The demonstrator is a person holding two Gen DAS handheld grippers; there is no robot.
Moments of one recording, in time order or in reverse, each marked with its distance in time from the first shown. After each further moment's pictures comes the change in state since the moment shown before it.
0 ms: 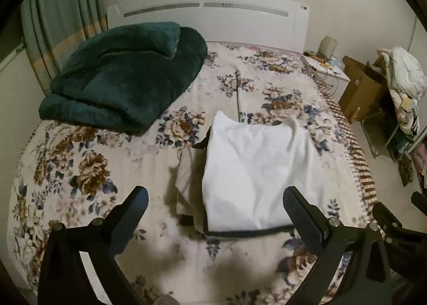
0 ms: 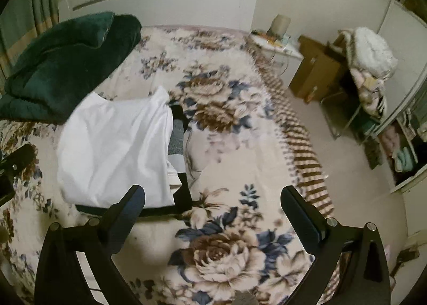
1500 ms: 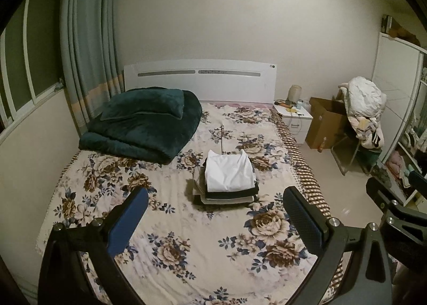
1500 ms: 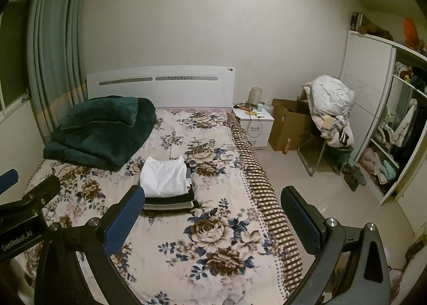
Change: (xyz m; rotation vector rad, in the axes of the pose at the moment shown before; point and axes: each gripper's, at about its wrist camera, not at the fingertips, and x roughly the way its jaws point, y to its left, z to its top) left arm -0.422 -0.002 -0.105 0.033 -0.273 -0.035; right arm -0.539 -0.080 -0.143 0.087 -0.356 0.033
